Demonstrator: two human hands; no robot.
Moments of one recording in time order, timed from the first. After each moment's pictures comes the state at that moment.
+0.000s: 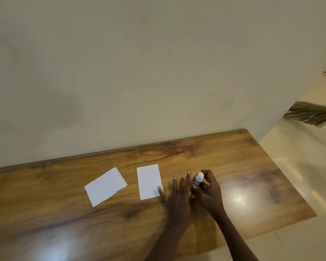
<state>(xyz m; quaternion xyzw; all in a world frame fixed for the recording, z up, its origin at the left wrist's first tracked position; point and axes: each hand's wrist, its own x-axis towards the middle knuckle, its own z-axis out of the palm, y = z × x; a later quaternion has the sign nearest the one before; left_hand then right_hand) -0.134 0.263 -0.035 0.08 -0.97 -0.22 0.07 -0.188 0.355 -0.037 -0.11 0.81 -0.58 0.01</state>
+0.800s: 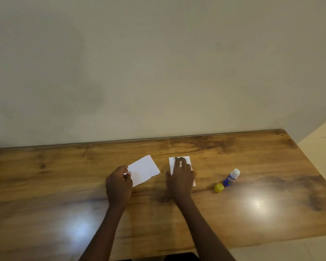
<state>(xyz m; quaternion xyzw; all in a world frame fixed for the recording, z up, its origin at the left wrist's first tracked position) -0.067 0.057 -0.008 0.37 -0.84 -0.34 0.22 -0.141 0.190 -0.015 -0.11 0.95 -0.27 0.07</state>
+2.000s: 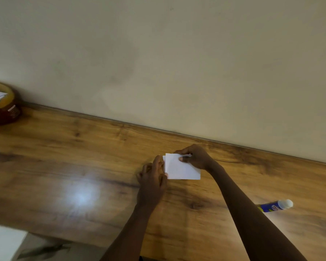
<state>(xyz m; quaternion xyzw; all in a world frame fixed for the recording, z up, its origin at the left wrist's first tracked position) -0.056 0.044 -0.055 0.34 -0.85 -0.38 0.15 -0.216 0.109 0.001 -0.42 0.84 -0.20 0.28</state>
